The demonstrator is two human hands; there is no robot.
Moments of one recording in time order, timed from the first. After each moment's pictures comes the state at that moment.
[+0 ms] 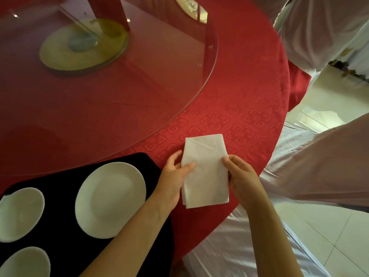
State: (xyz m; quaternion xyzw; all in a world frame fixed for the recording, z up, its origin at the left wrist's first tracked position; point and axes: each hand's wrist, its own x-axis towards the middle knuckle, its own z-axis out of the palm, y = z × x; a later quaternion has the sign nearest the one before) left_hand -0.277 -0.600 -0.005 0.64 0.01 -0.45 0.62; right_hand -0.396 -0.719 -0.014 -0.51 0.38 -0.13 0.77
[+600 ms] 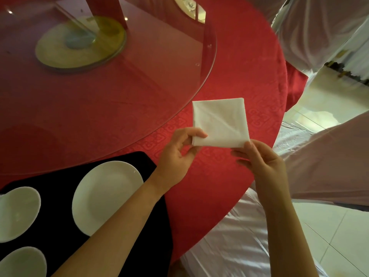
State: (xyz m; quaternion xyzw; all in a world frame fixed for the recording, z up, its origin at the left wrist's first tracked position) left_hand -0.258 -0.613 0.032 0.68 -0.39 -0.24 0.57; right_hand -0.406 -0.728 0.038 -0.57 0.37 -0.31 0.66
